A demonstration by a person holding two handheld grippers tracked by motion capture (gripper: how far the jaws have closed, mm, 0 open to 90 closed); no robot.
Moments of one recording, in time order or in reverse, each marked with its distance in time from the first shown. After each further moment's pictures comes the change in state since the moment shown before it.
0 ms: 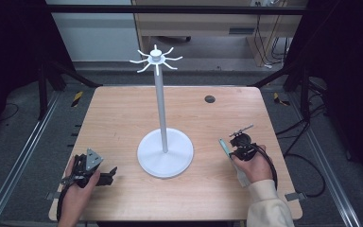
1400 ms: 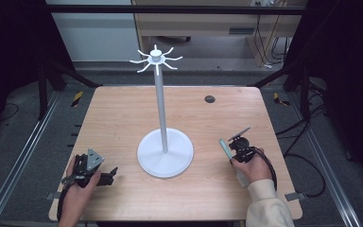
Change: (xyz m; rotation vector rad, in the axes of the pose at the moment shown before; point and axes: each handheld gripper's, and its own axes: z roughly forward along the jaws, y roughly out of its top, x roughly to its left) left arm -0.002 0.001 0.001 0.004 -0.004 0.010; right arm -0.001 -0.005 0.017 0.128 0.039 0.010
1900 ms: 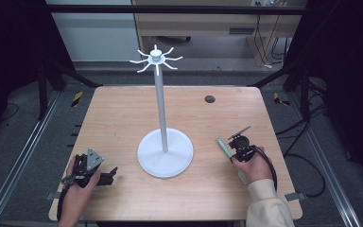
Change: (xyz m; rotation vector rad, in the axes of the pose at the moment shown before) left arm 0.001 0.000 0.000 -0.003 0.002 -0.001; right arm 0.003 0.003 -0.010 -0.037 -0.015 -0.011
